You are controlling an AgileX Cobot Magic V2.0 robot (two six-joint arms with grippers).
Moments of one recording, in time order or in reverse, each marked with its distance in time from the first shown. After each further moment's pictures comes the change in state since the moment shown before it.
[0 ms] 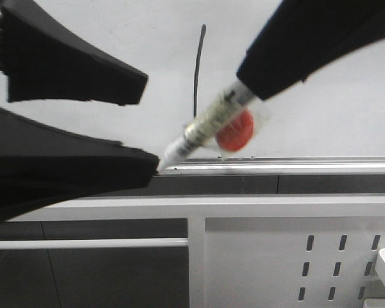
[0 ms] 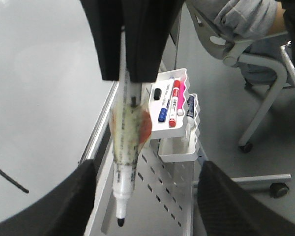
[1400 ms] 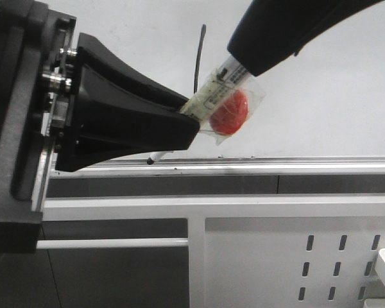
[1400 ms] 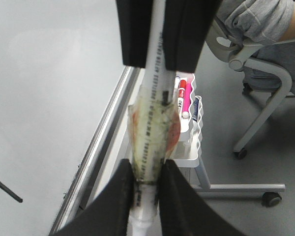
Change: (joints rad) left arm -0.002 0.160 -0.087 -0.072 -0.039 0.018; right arm -0.002 0.016 -0.040 0.010 0.030 0.000
